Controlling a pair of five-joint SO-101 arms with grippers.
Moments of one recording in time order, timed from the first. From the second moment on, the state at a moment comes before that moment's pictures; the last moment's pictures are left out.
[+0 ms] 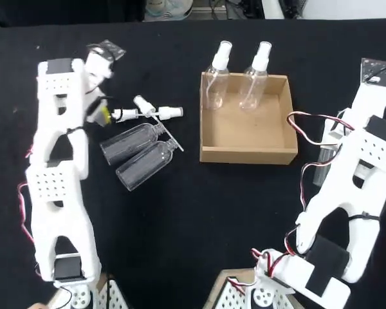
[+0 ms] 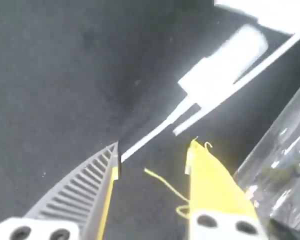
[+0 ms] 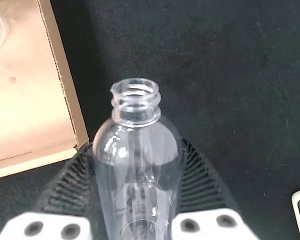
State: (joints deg) left arm -11.3 46.0 -47.6 84.4 -43.0; right arm 32.2 -10.0 15.6 66.0 17.1
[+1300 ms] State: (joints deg) left arm -12.0 64.8 -72.2 97.8 -47.5; right arm 32.2 -10.0 15.6 66.0 17.1
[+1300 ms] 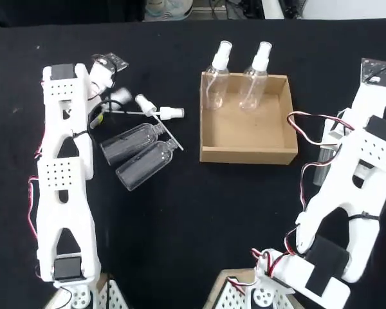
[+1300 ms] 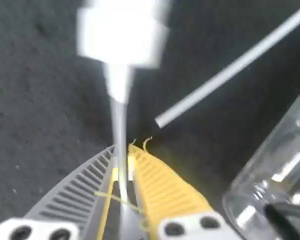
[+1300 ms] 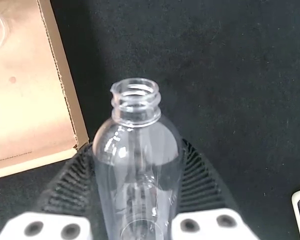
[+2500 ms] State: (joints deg) left arm -19.4 44.4 -56.5 86.7 -40.8; right arm 32.2 -10.0 15.6 66.0 17.1
